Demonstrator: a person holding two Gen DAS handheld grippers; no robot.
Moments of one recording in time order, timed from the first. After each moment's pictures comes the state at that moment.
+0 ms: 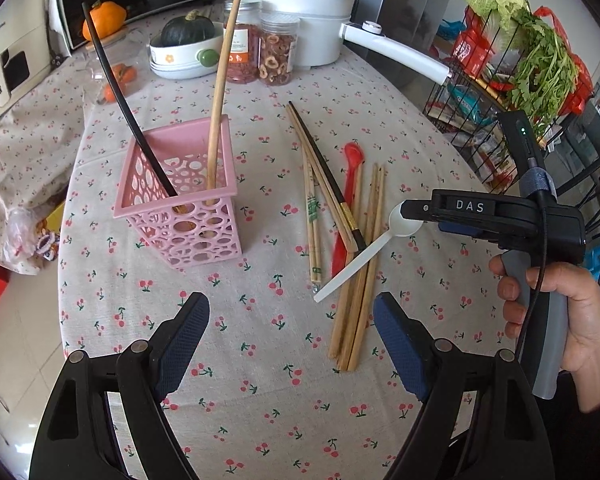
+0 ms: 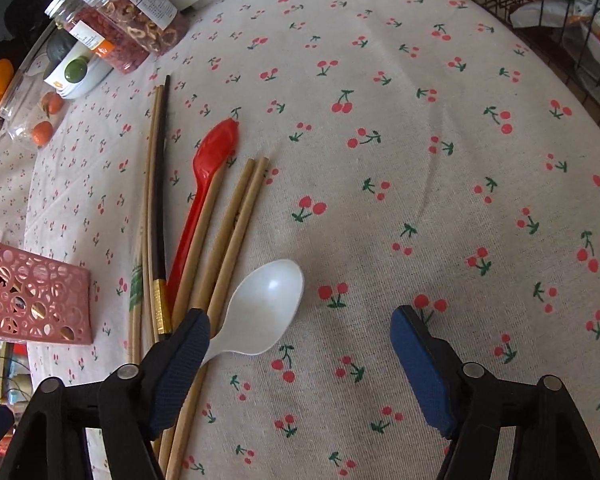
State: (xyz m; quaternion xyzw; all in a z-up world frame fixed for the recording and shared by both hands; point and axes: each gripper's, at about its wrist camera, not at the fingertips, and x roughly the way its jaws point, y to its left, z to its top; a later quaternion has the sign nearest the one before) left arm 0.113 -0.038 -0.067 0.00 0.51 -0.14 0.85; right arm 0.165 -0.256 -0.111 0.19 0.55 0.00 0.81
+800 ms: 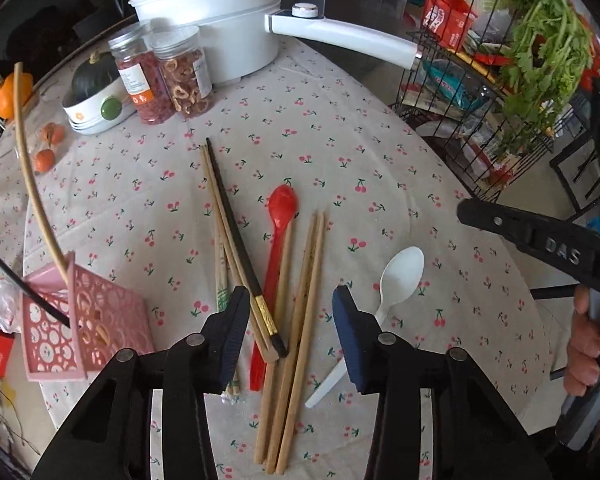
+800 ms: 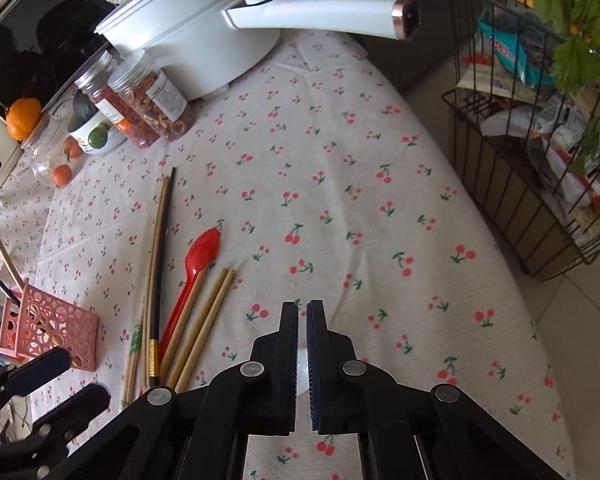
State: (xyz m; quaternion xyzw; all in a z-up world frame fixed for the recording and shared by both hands) left arm 0.206 -0.157 -0.068 0.07 0.53 -0.16 0.83; right arm 0.169 -0.315 -0.048 0.15 0.49 0.02 0.86
